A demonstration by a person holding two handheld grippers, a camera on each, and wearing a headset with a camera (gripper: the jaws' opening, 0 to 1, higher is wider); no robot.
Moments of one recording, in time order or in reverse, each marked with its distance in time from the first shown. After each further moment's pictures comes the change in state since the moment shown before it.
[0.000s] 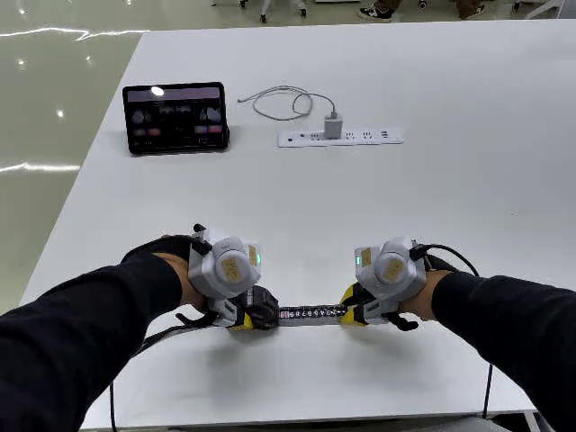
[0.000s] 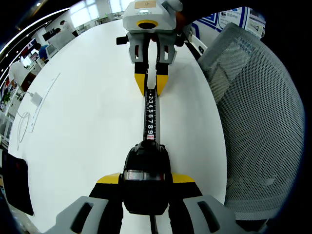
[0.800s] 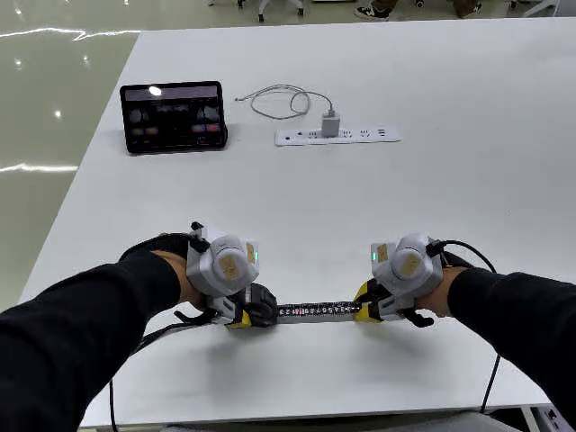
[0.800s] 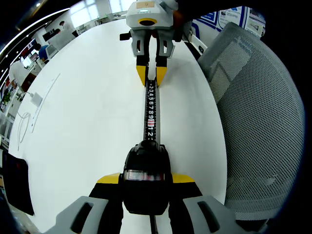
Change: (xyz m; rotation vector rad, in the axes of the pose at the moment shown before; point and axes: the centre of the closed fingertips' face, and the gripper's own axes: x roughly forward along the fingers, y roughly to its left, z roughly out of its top) left arm 0.000 0.000 0.000 0.003 0.000 0.004; right arm -0.015 -0.003 -0.024 0.026 0.016 -0.014
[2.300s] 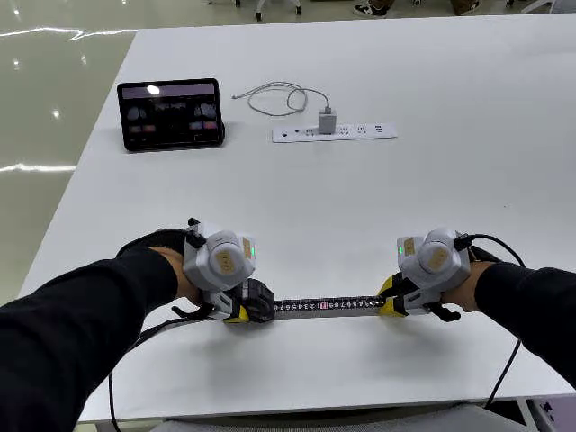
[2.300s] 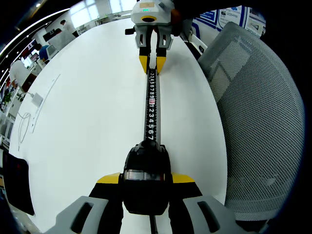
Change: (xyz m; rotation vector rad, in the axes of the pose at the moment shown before) left arm 0.000 0.000 0.001 0.000 0.001 0.005; right arm -0.024 -0.004 -0.036 0.028 0.029 -0.023
